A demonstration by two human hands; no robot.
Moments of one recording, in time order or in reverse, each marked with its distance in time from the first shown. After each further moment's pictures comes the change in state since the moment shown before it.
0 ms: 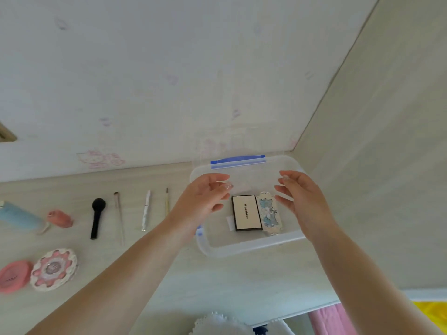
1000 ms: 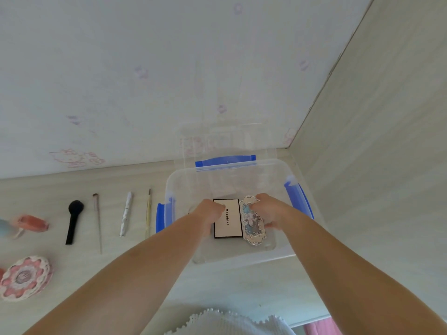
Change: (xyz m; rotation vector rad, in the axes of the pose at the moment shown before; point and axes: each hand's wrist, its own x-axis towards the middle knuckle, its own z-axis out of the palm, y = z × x) left_hand 0.104 -0.070 0.057 0.320 0.147 -0.584; right_hand 0.092 0.053 0.001 -0.843 -0.320 0.480
